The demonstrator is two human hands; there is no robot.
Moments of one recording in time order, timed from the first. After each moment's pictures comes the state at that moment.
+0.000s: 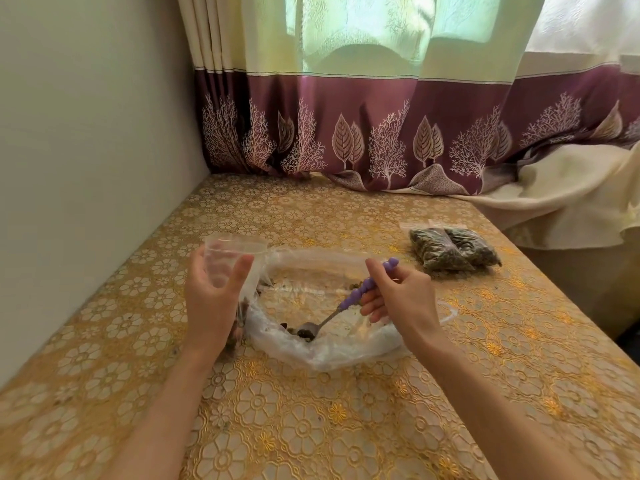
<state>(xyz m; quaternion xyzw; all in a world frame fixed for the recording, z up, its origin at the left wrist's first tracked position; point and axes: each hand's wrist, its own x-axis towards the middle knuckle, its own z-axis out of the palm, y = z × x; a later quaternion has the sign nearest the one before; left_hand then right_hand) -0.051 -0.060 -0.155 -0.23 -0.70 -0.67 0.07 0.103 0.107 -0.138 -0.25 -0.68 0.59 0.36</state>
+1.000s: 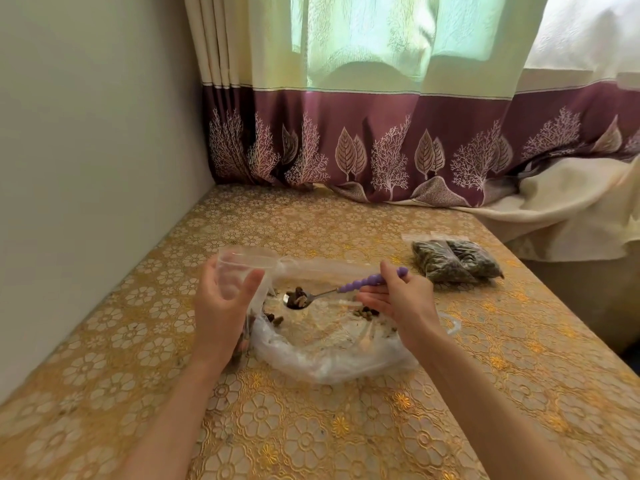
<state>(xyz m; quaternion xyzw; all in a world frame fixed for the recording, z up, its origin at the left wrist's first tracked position) -0.050 -0.059 -0.155 -0.26 -0.70 -0.66 0.07 0.092 0.113 -0.123 -0.30 -0.55 0.71 0.32</state>
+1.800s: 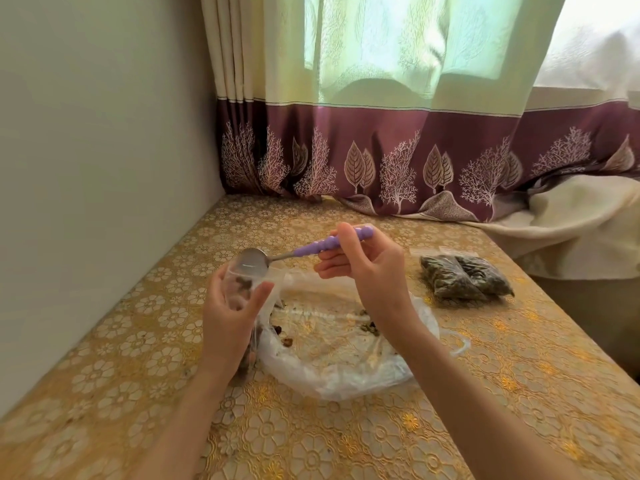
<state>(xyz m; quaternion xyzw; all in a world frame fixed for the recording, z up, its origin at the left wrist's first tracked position) -0.052 -0.057 -0.158 -0.25 -0.67 -0.70 0.06 0.061 0.074 -0.077 0.00 -0.67 0.62 0.41</state>
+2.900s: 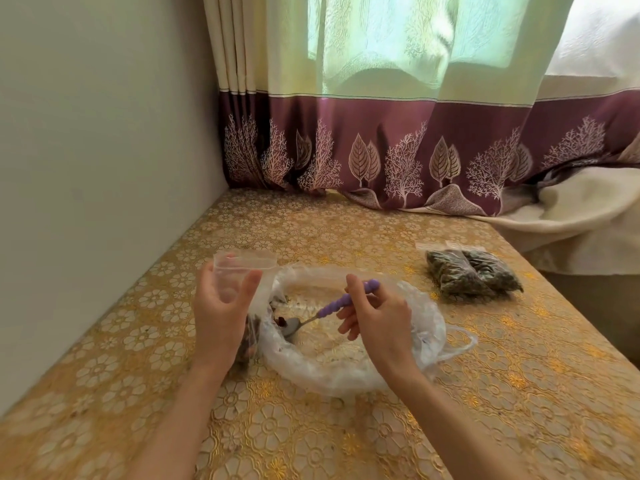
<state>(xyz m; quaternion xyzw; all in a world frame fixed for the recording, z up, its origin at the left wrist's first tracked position) -0.055 -0.064 -0.152 -0.23 -0.67 -0.70 0.08 0.071 0.075 -0.144 -0.17 -0.69 0.59 0.39</state>
